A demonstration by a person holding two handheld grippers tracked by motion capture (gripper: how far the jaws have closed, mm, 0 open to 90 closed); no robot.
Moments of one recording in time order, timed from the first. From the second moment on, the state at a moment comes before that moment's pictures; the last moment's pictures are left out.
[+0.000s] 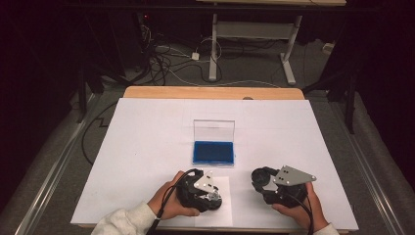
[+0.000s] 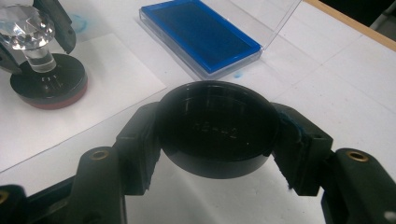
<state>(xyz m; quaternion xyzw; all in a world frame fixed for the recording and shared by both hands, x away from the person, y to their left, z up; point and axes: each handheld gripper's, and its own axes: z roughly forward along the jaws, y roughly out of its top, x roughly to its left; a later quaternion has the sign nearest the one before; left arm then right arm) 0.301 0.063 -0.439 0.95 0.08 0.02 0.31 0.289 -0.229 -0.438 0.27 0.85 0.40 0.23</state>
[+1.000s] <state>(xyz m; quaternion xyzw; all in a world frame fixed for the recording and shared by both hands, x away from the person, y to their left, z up) 0.308 0.068 -0.438 0.94 0.09 0.00 0.32 0.289 -0.231 -0.437 0.26 0.85 0.40 0.23</state>
